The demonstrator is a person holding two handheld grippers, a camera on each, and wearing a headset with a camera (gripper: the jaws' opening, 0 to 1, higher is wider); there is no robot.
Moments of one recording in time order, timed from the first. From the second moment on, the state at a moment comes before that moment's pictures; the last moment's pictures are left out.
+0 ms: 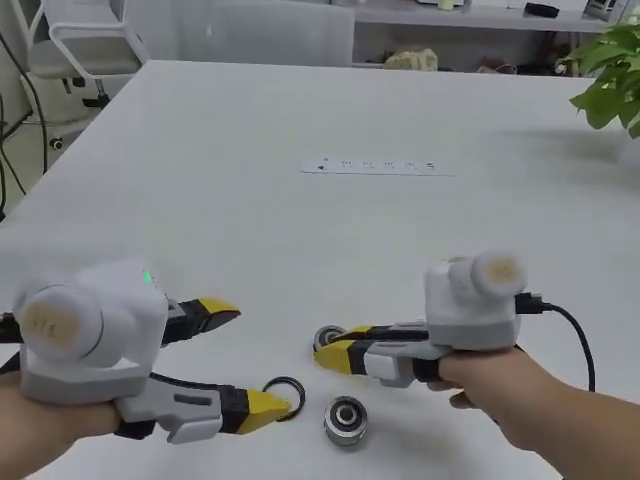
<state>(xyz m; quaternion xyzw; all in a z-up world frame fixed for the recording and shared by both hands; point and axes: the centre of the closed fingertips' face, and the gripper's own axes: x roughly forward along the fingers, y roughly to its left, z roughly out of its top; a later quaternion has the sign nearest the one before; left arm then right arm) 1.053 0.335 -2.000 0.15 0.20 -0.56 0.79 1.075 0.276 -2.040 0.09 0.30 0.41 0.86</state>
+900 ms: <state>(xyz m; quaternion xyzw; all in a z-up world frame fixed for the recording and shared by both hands) 1.085 0.317 -2.002 0.11 0.22 -0.55 0.79 1.089 0.248 -2.053 -0.02 0.28 0.39 0.87</state>
